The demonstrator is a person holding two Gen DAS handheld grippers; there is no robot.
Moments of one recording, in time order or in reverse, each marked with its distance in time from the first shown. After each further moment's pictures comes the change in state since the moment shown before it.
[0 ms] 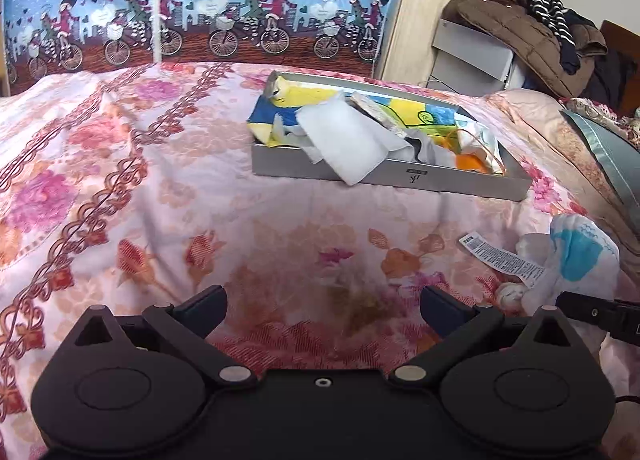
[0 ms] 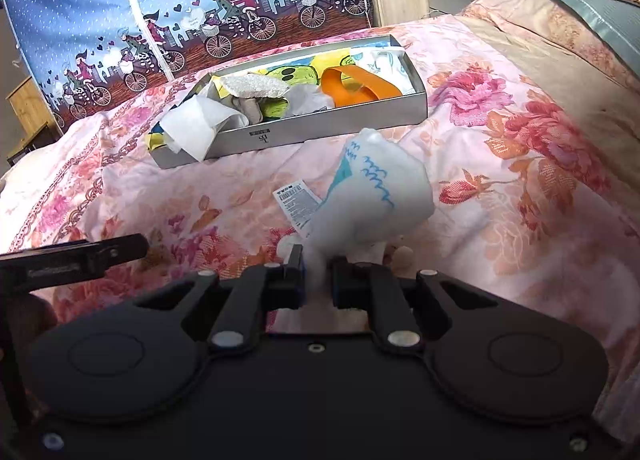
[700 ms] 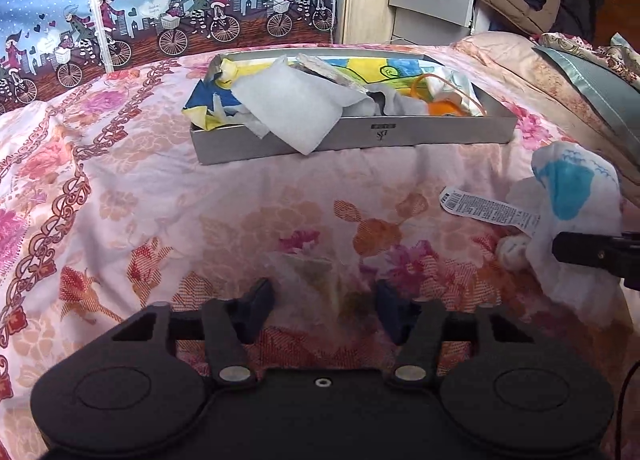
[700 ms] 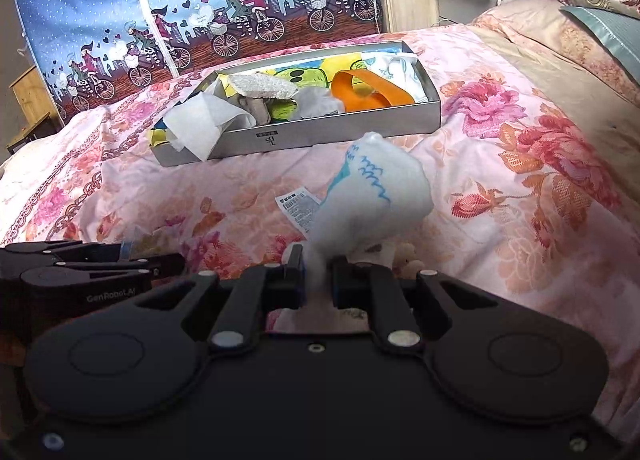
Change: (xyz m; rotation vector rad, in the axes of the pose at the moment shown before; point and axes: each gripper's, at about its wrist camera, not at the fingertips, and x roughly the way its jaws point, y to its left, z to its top) left arm 0.035 -0.022 -0.006 0.166 0.074 -0.033; right arm 0.010 0.005 0.006 -0.043 -0.014 0.002
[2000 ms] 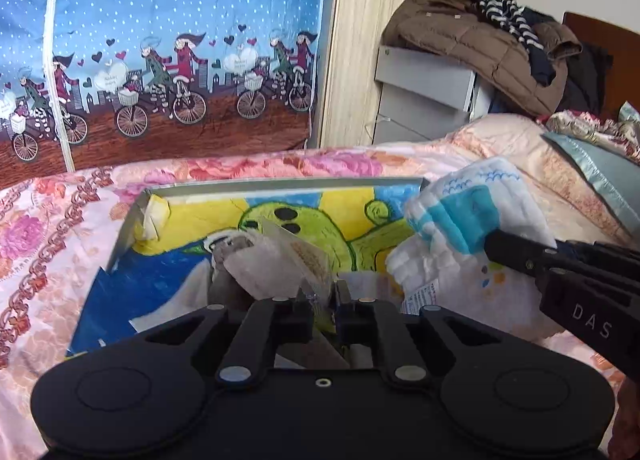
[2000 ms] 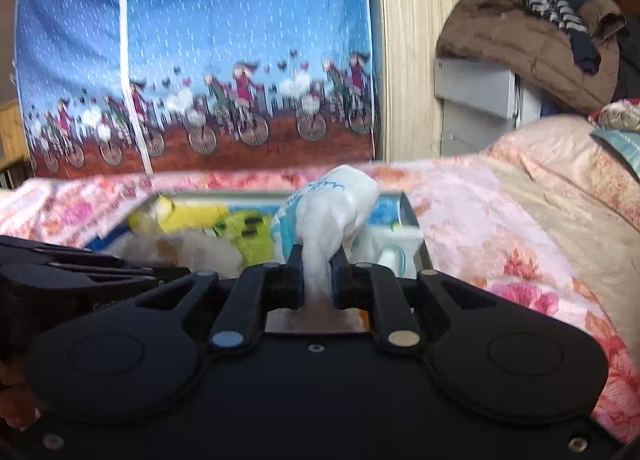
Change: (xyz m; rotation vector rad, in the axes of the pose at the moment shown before) left arm 0.103 -0.023 0.160 -0.002 -0.193 -0.053; right arm 0.117 -0.031 0.134 -0.123 -0.283 -0.060
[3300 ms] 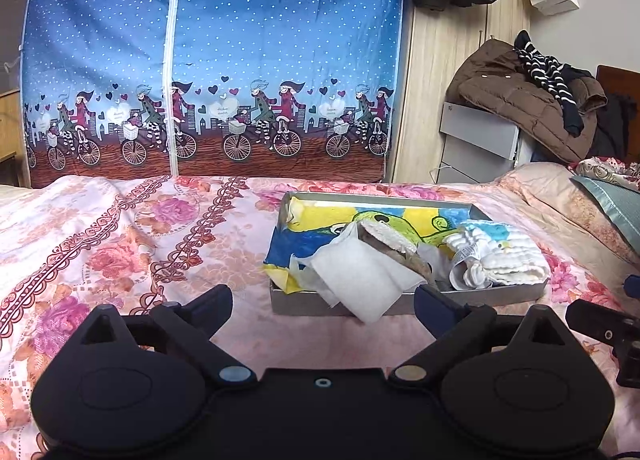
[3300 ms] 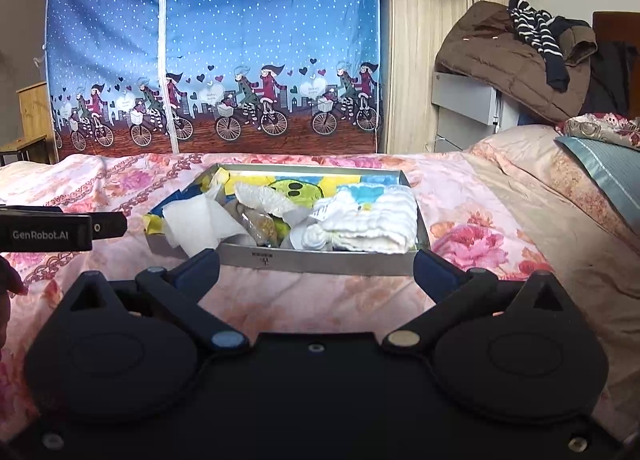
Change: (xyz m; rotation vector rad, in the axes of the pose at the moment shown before) left arm -0.188 0.041 -0.078 -0.090 -0.158 0.193; right arm -0.176 0.038 -0.042 -0.050 -0.021 -0.004
